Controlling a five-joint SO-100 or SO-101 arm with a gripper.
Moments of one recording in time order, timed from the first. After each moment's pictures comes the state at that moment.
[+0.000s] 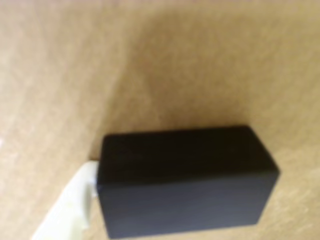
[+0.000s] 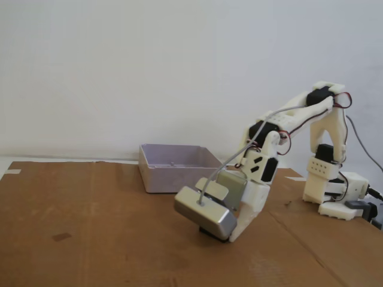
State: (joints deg) arm -22.1 63.2 88.4 48.3 -5.5
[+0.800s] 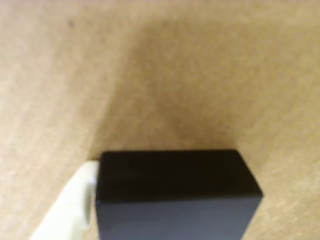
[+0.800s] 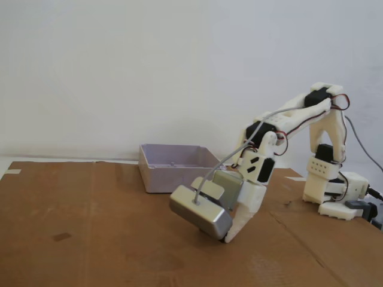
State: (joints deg) arm -21.9 61.1 85.6 48.3 -5.5
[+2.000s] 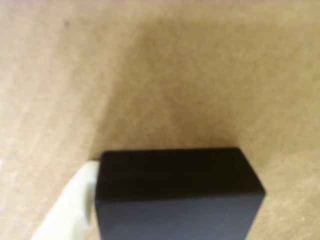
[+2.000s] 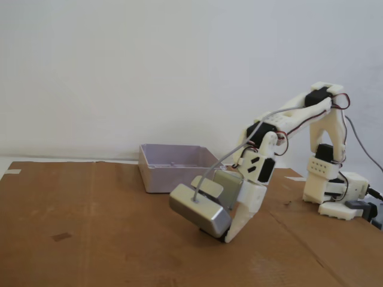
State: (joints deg) arm -21.6 61.2 87.3 47.4 -3.6
